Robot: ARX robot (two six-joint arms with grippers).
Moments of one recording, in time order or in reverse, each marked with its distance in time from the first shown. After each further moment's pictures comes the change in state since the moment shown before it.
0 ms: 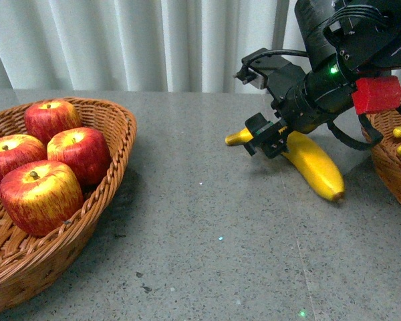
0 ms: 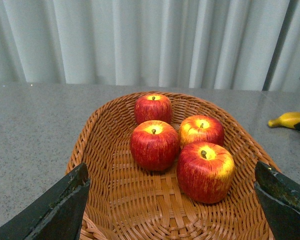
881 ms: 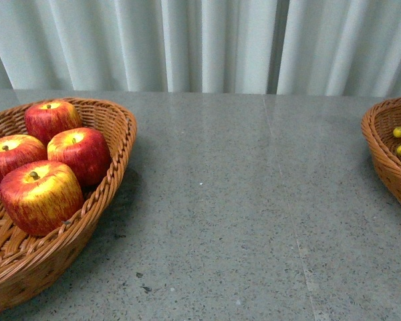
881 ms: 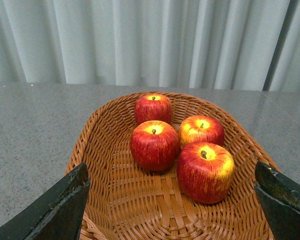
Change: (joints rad) left arm 0.000 0.000 0.000 0.000 0.000 0.000; right arm -0.394 -0.531 -0.449 0.541 -0.443 0.564
